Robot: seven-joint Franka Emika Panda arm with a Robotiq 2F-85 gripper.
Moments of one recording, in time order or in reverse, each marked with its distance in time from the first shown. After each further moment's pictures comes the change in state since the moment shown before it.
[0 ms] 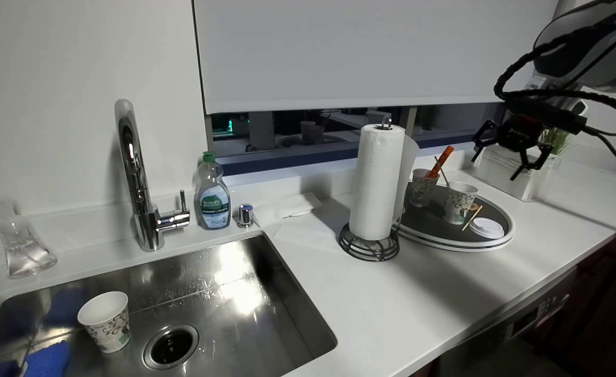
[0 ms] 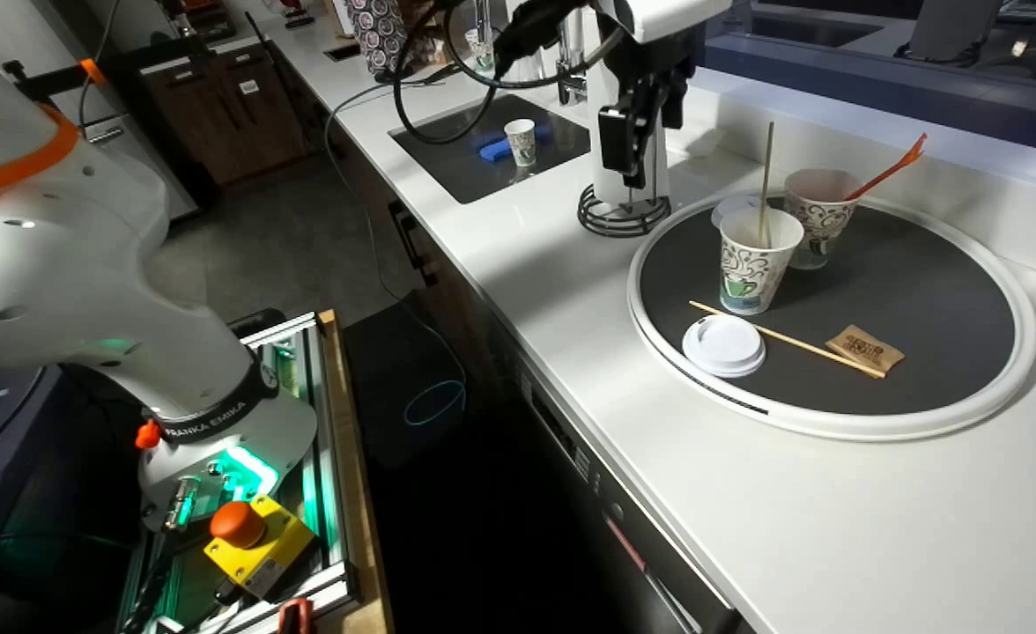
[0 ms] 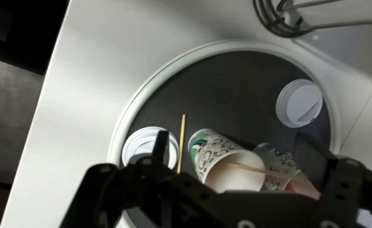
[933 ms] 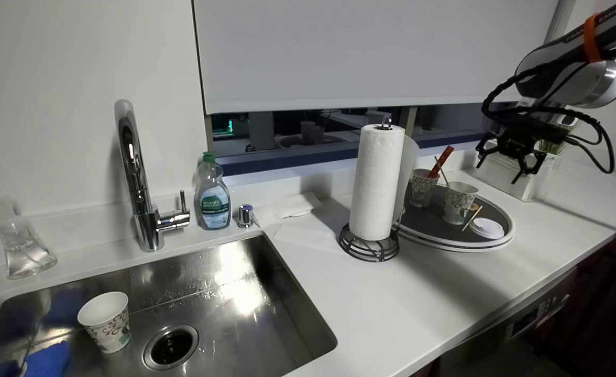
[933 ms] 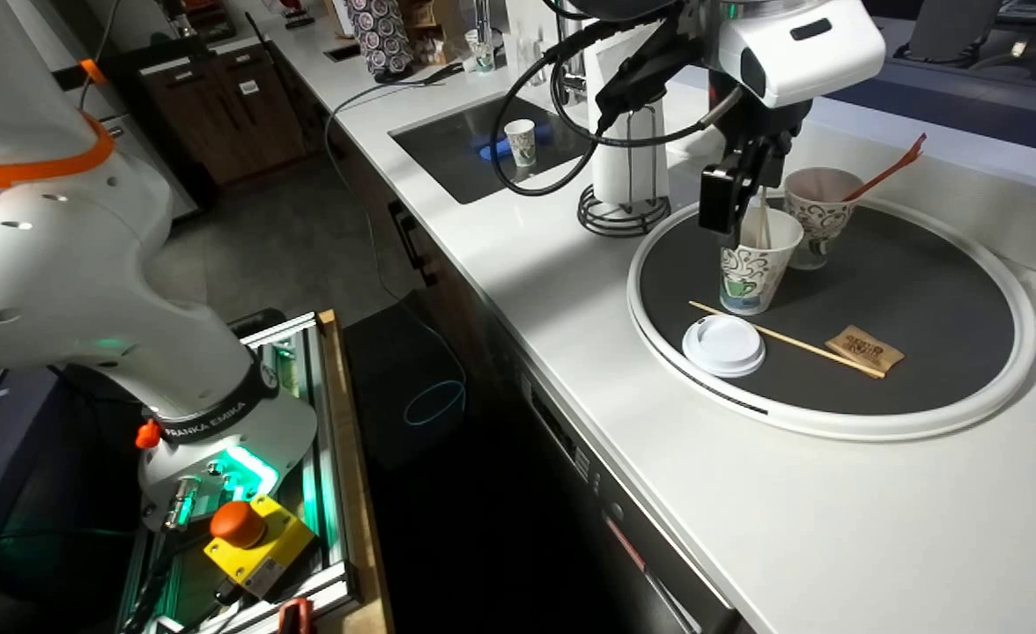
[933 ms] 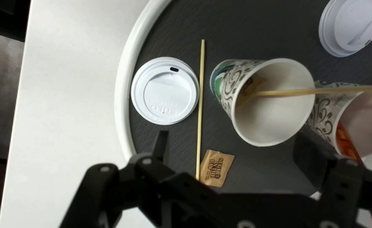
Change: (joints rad) arm -0.033 0.246 -0.078 0.210 -0.030 0.022 -0.007
